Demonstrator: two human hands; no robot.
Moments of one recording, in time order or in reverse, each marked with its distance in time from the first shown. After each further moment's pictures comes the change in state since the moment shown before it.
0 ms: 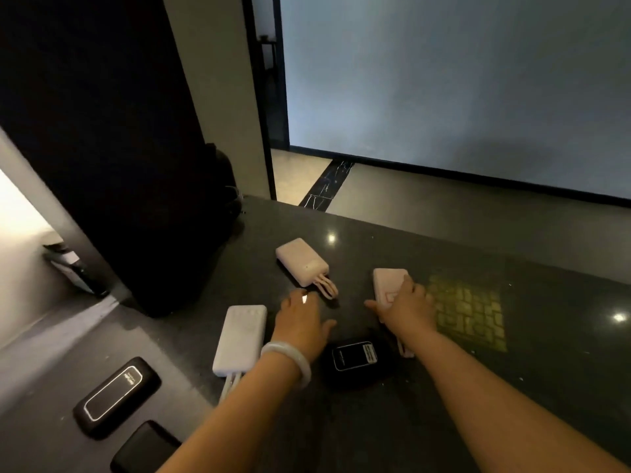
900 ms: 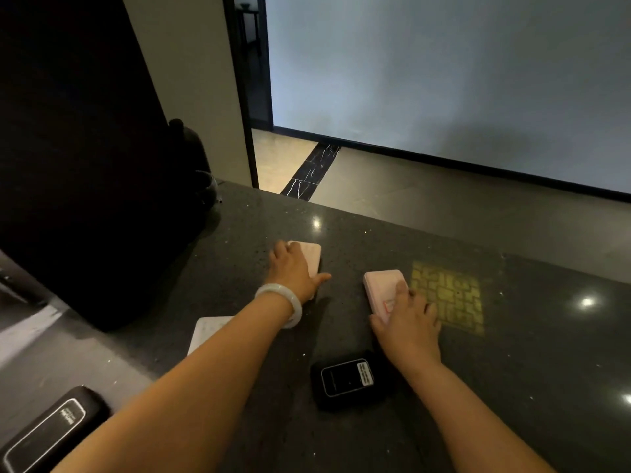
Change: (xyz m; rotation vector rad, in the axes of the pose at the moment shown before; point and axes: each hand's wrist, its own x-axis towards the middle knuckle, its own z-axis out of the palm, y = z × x) left_hand 0.127 -0.007 0.009 0.004 0.023 -0.072; right_hand 0.000 0.012 0.021 -0.136 0.097 -0.060
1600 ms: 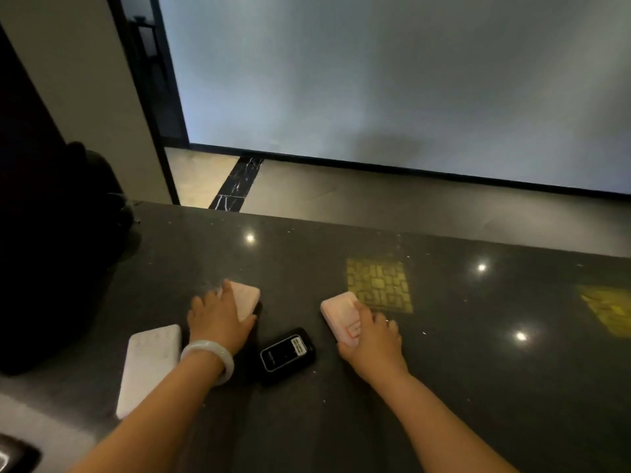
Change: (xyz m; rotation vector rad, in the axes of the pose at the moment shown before) left_hand -0.086 -0.021 0.010 0.173 -0.007 0.079; right_hand -0.085 0.059 -0.034 0.071 -0.095 0.161
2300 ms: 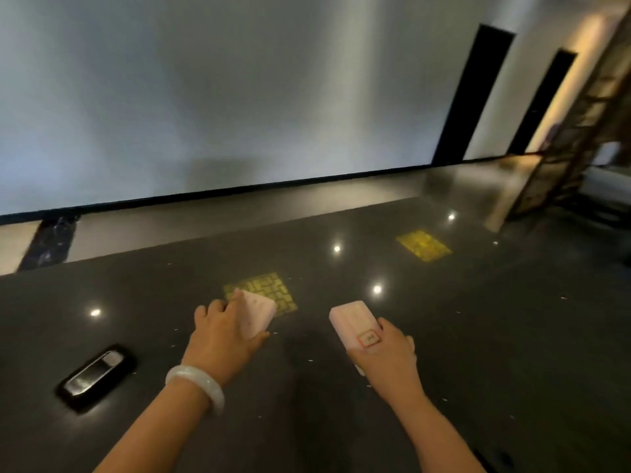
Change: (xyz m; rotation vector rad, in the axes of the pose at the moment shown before) left_hand -0.236 0.218 -0.029 -0.255 -0.079 0.725; right_hand -0.251 0.222 -0.120 0.332 0.439 0.579
